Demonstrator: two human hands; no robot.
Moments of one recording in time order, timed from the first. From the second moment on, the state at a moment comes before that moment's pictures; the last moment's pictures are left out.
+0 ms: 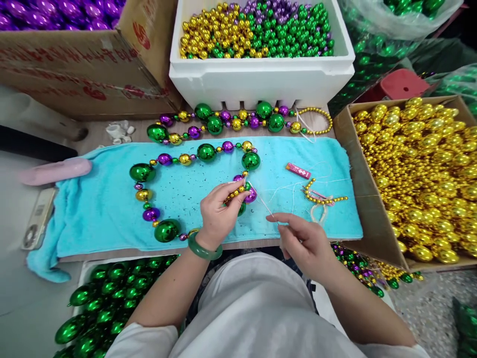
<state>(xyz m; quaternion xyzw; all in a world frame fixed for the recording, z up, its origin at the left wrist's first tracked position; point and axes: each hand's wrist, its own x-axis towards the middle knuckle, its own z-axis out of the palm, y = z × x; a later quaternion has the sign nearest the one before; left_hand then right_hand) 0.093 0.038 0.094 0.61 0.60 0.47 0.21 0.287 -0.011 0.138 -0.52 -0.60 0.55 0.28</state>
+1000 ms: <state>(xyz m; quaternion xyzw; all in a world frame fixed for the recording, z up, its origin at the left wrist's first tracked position) 0.091 0.036 0.085 0.67 0.53 0.52 0.05 0.276 -0.015 0.140 -0.53 -0.56 0.59 0.24</state>
